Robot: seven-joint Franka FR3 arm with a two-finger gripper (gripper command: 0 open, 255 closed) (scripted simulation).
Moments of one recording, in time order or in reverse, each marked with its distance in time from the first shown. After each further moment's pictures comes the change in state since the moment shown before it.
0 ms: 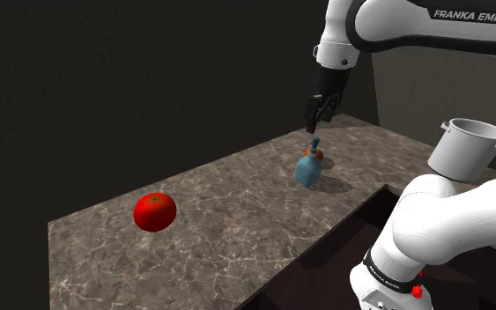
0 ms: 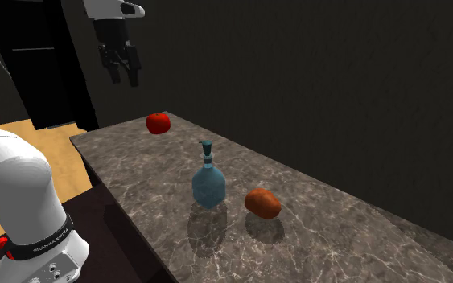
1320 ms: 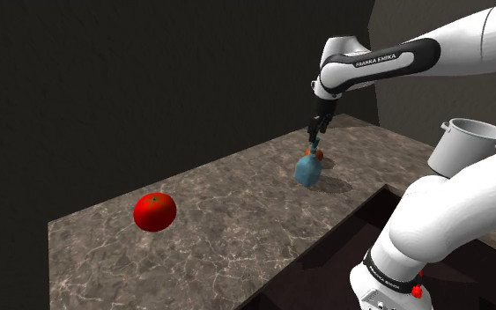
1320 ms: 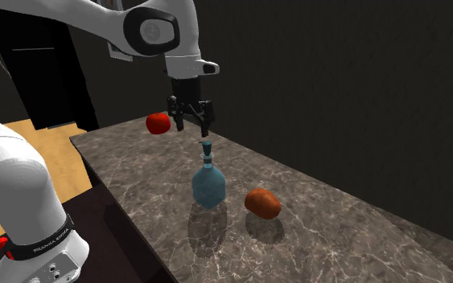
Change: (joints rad) arm -0.075 0.338 -0.353 -0.073 -0.177 0.430 -0.375
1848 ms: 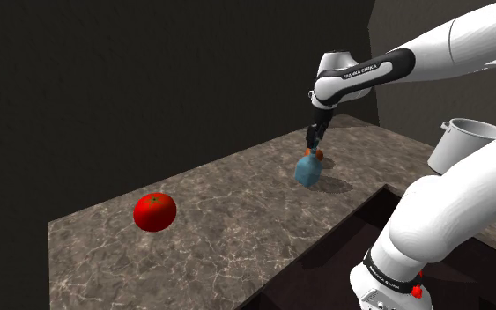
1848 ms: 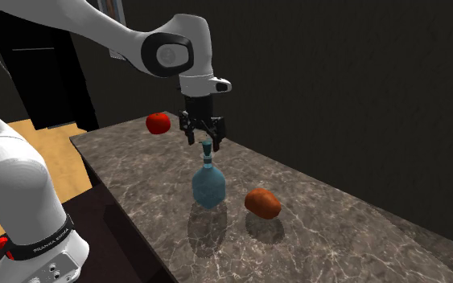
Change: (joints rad) arm 0.002 0.122 -0.065 -0.010 0.004 0.136 -0.062
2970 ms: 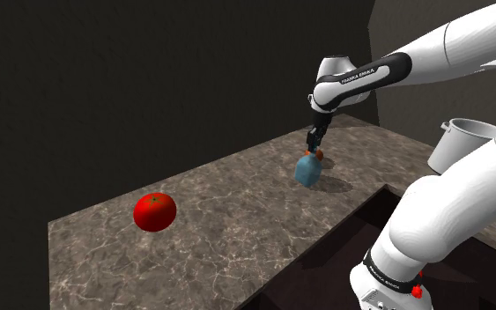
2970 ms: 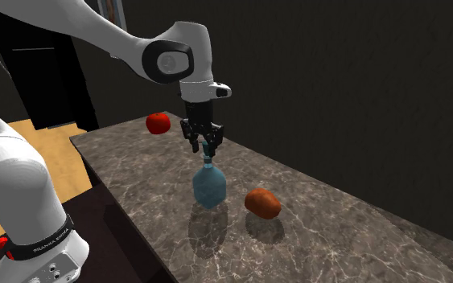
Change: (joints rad) arm -0.001 0.015 -0.007 -0.025 -0.001 0.040 -0.002
